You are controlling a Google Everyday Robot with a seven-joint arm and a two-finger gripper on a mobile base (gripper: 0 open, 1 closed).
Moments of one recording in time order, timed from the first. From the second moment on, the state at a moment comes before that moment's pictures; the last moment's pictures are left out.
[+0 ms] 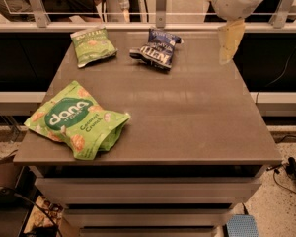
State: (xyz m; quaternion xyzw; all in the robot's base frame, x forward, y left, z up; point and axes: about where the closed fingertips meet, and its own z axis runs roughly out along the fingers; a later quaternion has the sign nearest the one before) arm 0.637 -0.163 0.983 -0.81 0.51 -0.15 0.25
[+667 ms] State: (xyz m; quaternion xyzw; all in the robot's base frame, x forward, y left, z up) arm 0.664 -0.143 0.955 -0.83 0.49 -0.13 0.22
